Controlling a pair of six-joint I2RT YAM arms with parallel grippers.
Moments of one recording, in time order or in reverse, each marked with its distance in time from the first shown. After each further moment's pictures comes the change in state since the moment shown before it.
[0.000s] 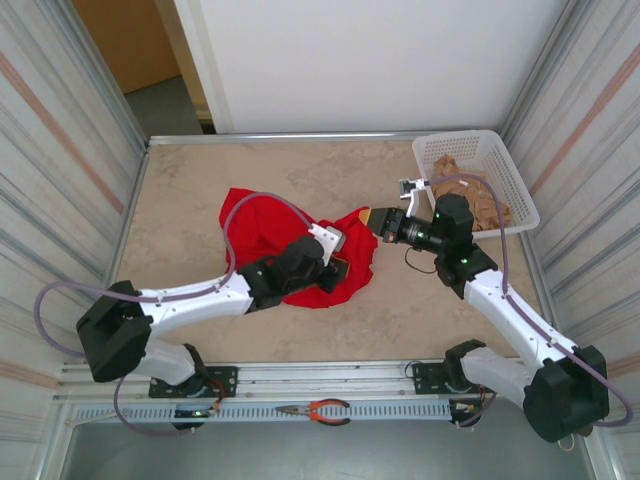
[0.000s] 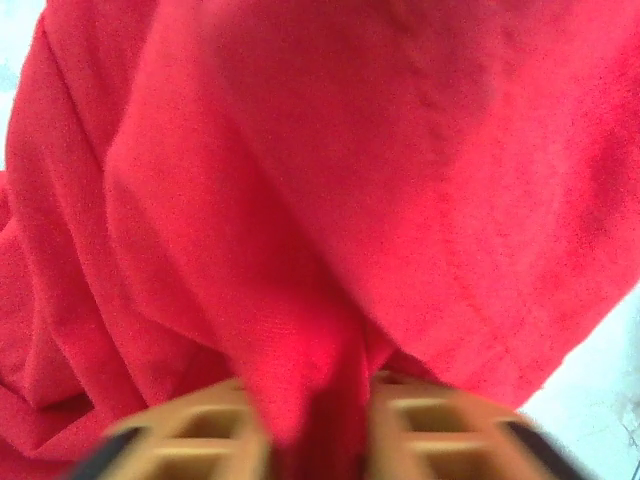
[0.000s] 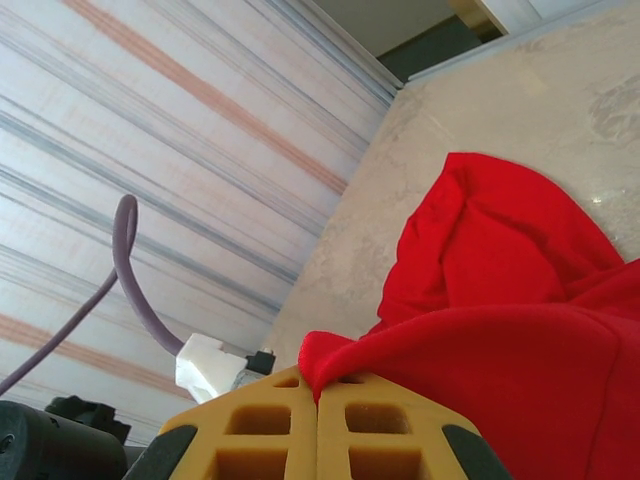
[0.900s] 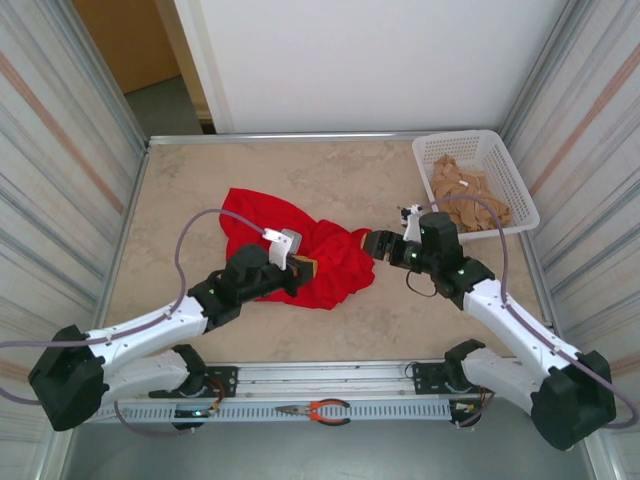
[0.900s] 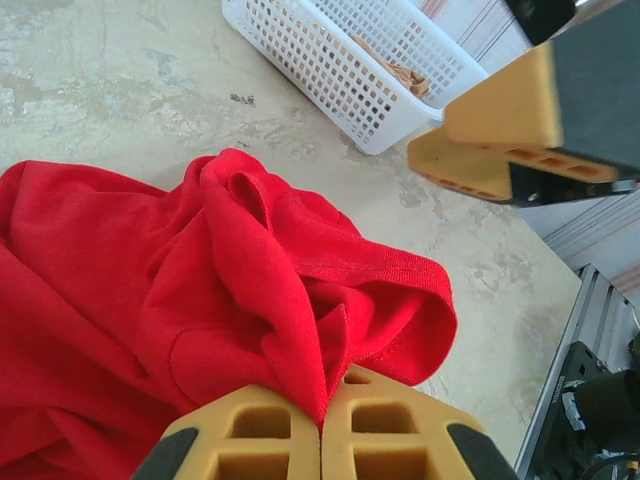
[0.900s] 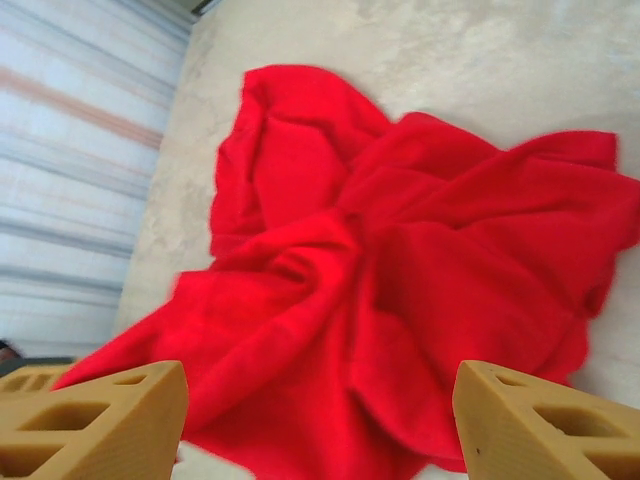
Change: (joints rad) left arm 0.169 -0.354 -0.316 0.180 0.245 -0.075; right arm 0.112 -0.051 -0.039 -0.367 0.330 -0.074
